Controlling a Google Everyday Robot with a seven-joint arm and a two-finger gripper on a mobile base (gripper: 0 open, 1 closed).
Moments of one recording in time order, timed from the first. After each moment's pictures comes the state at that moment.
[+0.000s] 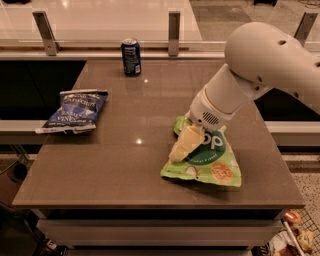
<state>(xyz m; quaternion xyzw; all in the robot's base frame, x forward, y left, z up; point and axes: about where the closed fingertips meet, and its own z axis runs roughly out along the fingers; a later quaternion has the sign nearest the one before) 0.505 -0.065 0.830 -0.55 0.80 0.14 0.19</state>
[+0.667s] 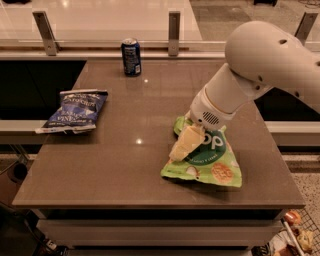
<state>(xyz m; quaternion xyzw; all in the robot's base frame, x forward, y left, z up) 0.504 -0.064 0.832 -0.55 0.80 0.14 0.19</state>
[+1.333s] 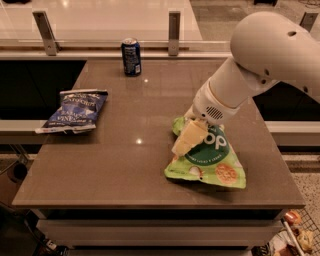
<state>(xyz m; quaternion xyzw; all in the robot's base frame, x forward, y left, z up) 0.508 -0.068 0.848 -0.56 0.79 0.13 0.20</state>
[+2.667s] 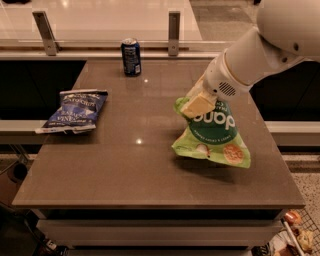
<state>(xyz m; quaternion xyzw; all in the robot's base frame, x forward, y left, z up) 0.540 -0.080 0.908 -0.56 0.77 0.10 0.29</state>
